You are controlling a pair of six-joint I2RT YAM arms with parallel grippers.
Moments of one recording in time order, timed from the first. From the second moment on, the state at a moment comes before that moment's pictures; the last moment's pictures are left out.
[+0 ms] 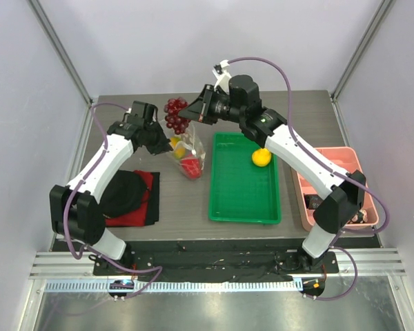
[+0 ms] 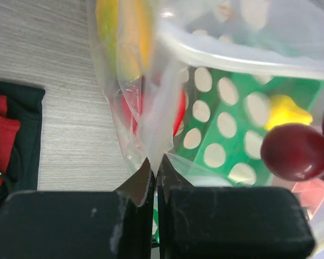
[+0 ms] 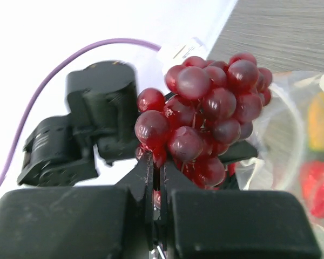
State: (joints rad) left arm -0.30 1.54 1.35 -0.73 0.10 -0.78; right arm 0.67 1.70 1.71 -0.21 -0.38 0.82
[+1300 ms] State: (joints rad) left arm -0.27 1.58 1.55 -0.80 0.15 -0.78; right arm 0.44 1.15 0.92 -0.69 0.10 0.55
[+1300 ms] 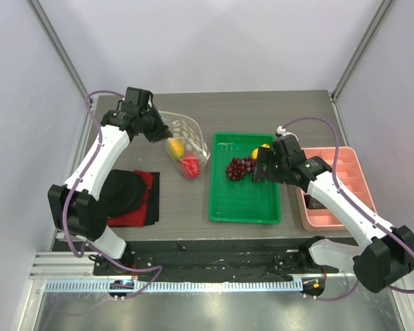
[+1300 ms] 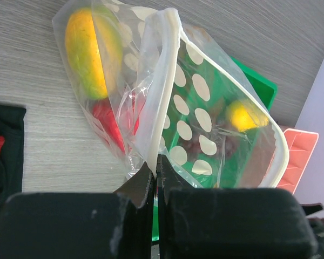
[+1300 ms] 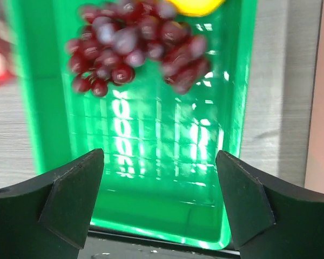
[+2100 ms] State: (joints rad) left arm -0.29 1.58 1.57 -0.80 0.16 -0.76; right arm 0.71 1.85 1.93 -0.55 -0.06 0.53
